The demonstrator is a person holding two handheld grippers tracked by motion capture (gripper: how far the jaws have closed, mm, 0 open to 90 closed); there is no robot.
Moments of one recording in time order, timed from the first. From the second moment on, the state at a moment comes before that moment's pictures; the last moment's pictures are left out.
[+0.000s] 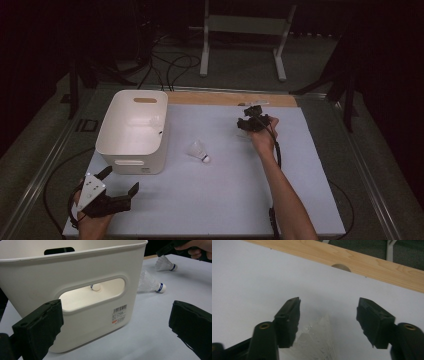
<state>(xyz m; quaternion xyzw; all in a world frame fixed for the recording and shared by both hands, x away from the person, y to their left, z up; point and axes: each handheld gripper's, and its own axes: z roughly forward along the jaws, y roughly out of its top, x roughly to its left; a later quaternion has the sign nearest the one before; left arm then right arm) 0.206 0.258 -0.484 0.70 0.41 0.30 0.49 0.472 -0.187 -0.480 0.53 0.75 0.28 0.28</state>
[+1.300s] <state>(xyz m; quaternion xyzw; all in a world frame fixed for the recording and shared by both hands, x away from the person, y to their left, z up) 0.207 0.256 -0.484 0.71 0.41 0.30 0.49 0.436 -0.236 -0.471 0.55 0.75 0.28 0.23</state>
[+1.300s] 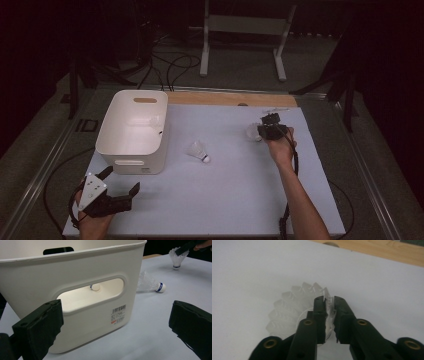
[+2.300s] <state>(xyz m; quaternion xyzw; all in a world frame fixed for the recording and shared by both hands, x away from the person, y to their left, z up) 0.206 0.256 -0.484 0.70 0.41 0.31 0.49 0.428 -0.234 -0.455 0.54 0.75 0.31 0.24</state>
